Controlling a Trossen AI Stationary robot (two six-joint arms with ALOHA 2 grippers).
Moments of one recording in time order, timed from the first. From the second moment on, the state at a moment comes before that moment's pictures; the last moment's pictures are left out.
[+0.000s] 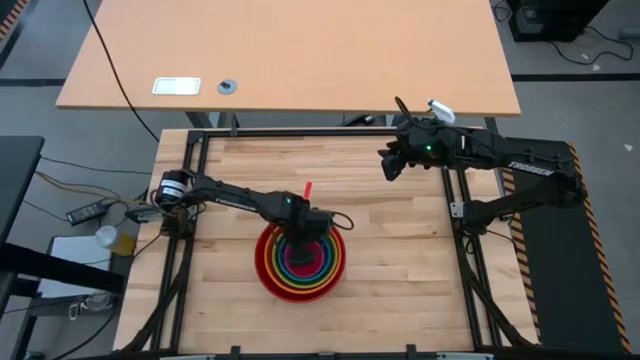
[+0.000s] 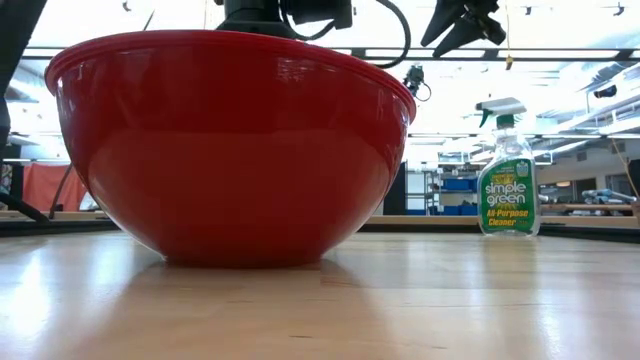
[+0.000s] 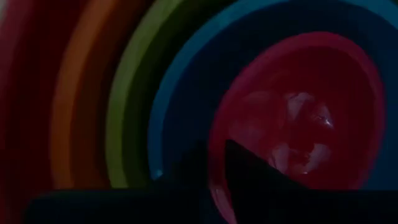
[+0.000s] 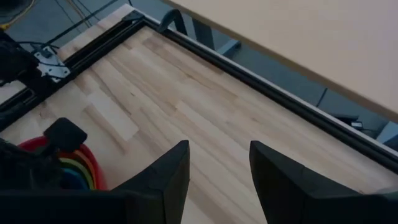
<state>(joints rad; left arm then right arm) -0.11 1.90 1.52 -1.00 0.02 -0.31 -0.21 1.15 1.31 -0.87 0.33 0.52</state>
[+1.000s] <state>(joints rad) -0.11 1.54 1.51 -0.96 -0.19 -0.19 -0.27 0.91 1.06 -0.79 0.21 0.62</state>
